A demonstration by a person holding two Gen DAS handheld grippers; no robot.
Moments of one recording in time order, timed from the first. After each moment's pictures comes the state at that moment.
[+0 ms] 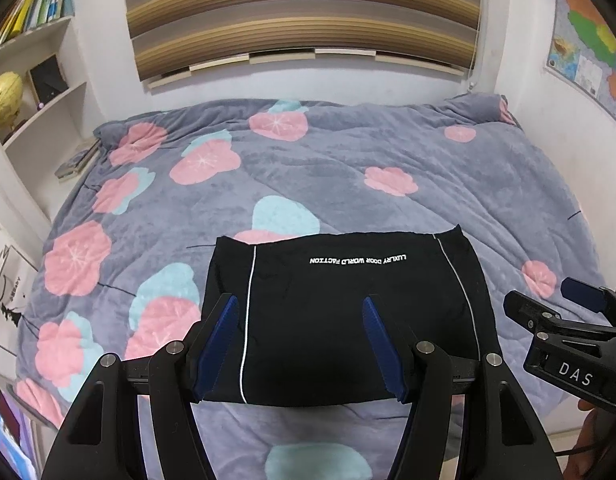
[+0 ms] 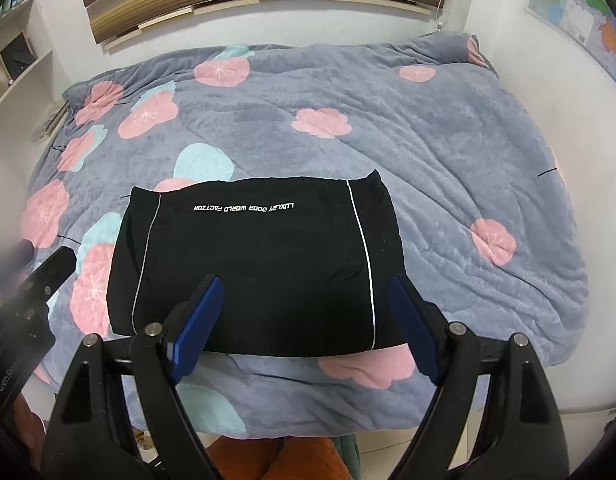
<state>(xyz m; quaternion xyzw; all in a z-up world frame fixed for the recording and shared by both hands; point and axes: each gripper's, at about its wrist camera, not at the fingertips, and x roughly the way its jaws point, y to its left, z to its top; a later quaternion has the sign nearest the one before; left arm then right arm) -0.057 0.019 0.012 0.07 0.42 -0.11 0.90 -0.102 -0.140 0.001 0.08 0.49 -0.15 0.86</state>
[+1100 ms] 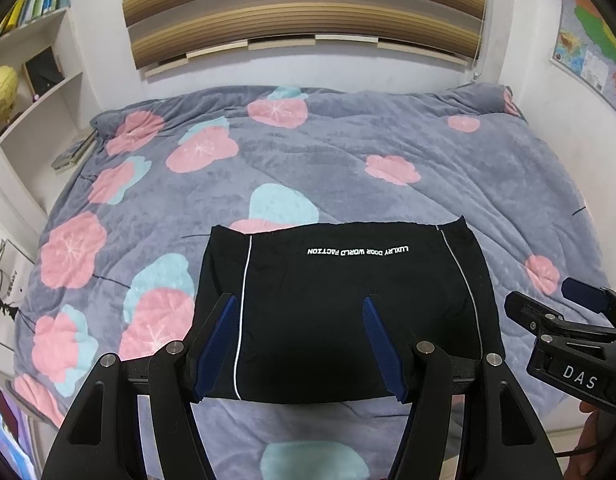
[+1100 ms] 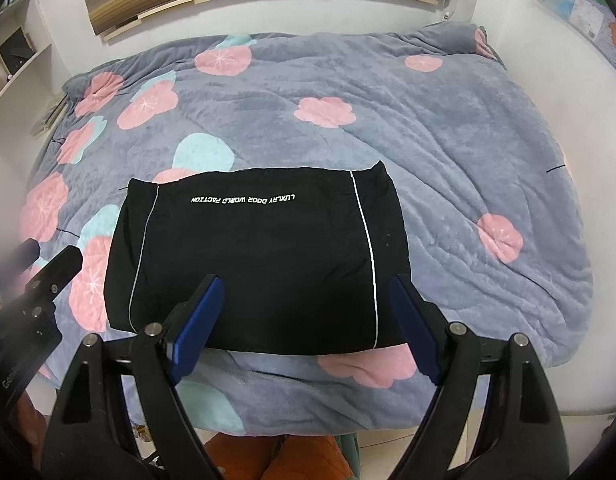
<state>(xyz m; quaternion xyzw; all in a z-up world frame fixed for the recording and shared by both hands) -0.043 0.019 -0.002 0.07 0.44 -0.11 0.89 -0.095 -0.148 -0.010 0.08 0.51 -0.13 0.85</state>
